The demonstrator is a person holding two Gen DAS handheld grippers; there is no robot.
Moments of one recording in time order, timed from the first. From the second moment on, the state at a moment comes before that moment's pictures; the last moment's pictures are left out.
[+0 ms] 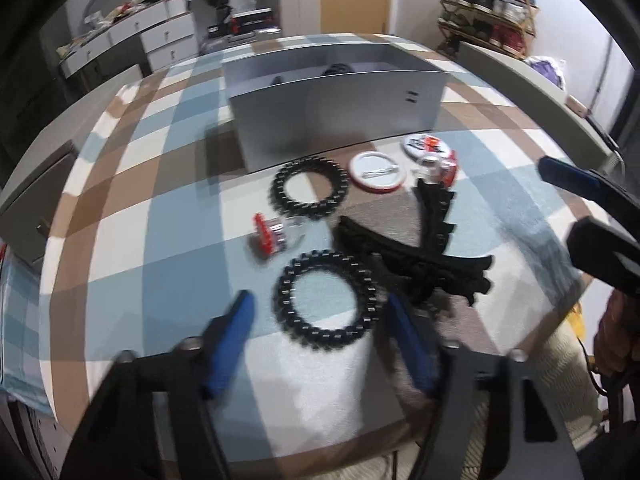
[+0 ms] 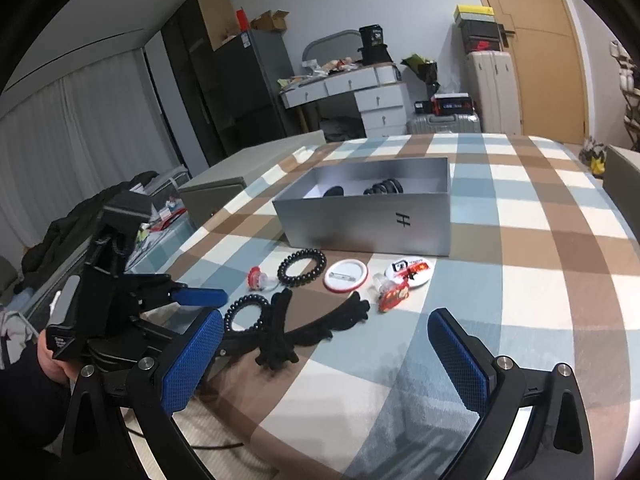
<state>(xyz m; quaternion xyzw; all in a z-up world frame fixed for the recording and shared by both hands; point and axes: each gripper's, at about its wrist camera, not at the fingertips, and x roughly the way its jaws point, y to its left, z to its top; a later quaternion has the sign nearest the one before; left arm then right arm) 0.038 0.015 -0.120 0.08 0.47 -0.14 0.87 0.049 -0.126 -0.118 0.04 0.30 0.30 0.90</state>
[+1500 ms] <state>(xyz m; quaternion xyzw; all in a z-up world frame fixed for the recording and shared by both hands) 0.031 0.060 -0.100 -0.01 0.43 -0.10 0.90 0.120 -0.092 -0.143 -0.04 0.40 0.16 0.90</state>
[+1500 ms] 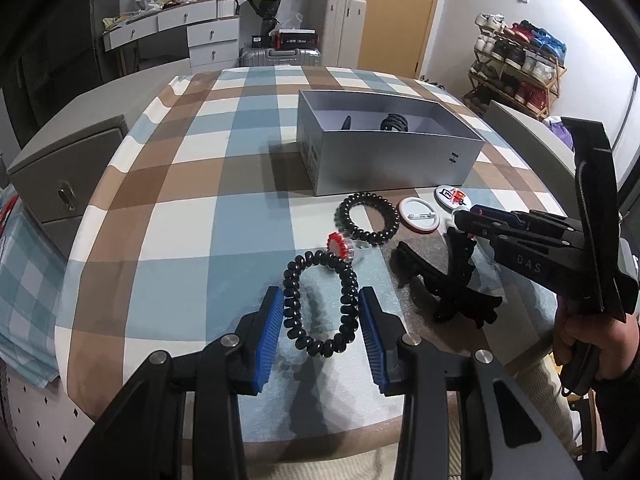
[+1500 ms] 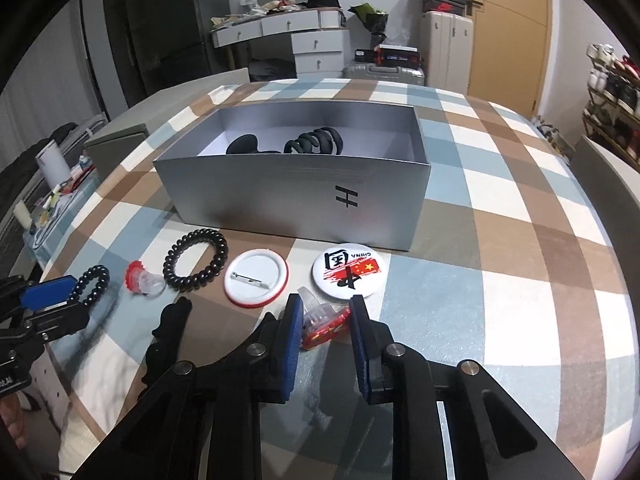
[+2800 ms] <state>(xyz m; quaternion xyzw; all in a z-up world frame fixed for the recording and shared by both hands) 0.102 0.017 -0.029 0.01 0.34 -0.13 0.93 0.137 -0.128 -0.057 0.08 0.28 0.29 0.91</state>
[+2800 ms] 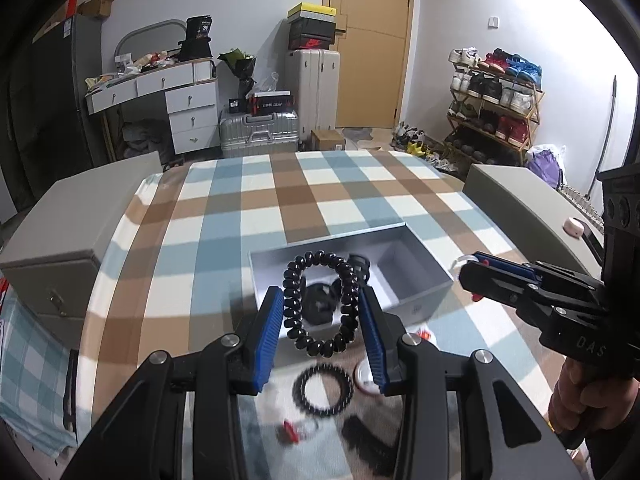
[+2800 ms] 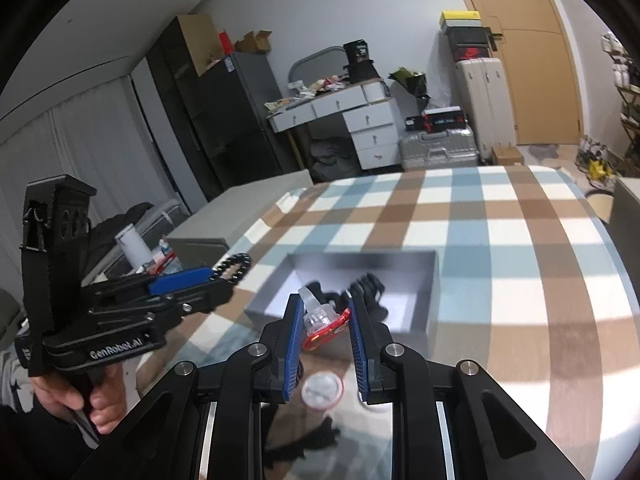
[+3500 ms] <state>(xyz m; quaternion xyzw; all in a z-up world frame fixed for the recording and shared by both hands) 0.153 0.006 -0.045 0.00 0.36 -0.16 0.92 0.202 -0.114 -0.062 0.07 0.28 0.32 0.90</state>
